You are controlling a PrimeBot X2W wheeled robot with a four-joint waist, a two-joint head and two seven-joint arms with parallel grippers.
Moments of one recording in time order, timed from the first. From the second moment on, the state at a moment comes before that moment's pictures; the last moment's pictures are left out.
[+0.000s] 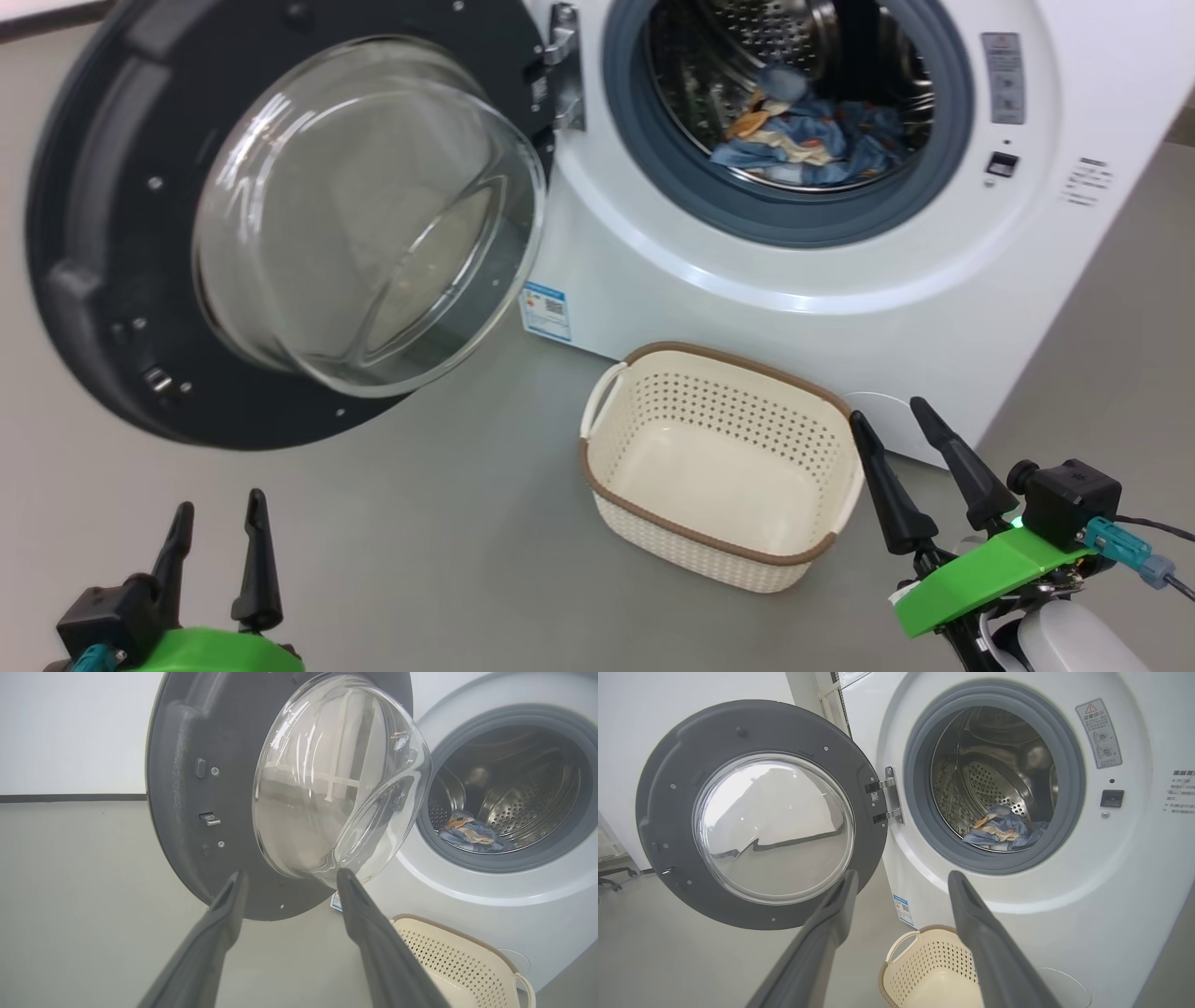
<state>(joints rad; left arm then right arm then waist) -0.14 0.15 0.00 0.42 -0.35 -0.07 -0.25 -0.17 -0.24 0.29 0.27 0.51 0.13 -0.25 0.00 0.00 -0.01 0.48</state>
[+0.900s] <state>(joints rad) -0.14 0.14 0.03 0.38 -0.36 -0.05 -0.26 -0.18 -0.24 0.32 0.28 0.54 0.13 -0.25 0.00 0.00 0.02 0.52</state>
